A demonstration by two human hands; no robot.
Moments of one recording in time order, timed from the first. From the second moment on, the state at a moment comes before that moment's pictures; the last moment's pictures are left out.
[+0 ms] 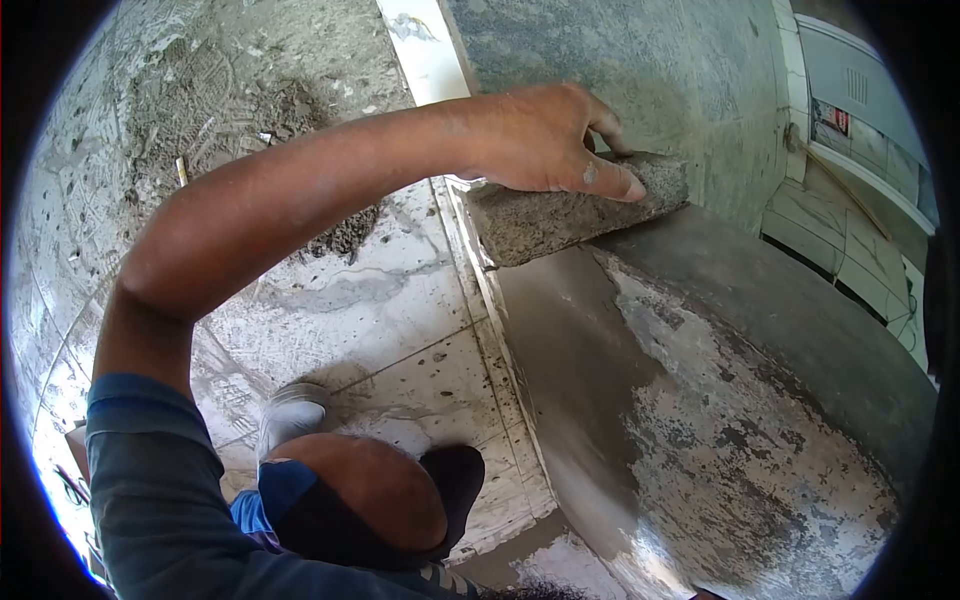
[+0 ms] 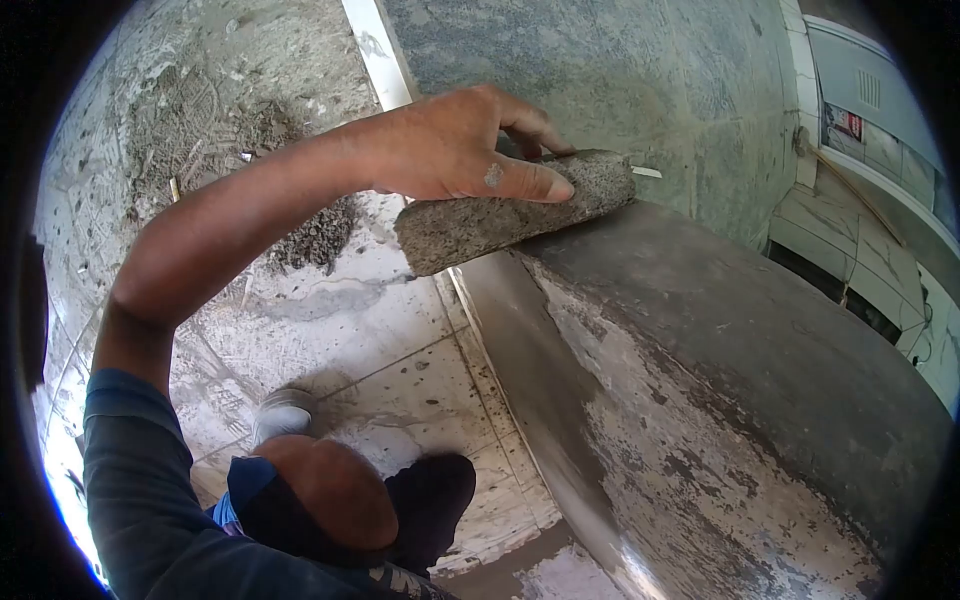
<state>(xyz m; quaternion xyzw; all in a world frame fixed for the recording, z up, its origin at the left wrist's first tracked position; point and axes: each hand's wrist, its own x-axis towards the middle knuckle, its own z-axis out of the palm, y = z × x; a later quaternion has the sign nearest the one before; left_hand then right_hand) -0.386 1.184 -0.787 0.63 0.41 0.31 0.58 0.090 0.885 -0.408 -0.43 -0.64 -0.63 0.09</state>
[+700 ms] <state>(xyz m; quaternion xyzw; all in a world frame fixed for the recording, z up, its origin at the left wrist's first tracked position) -0.372 1.250 -0.749 0.60 0.36 0.42 0.58 0.093 0.885 -0.407 -0.43 -0.64 -0.63 0.11</state>
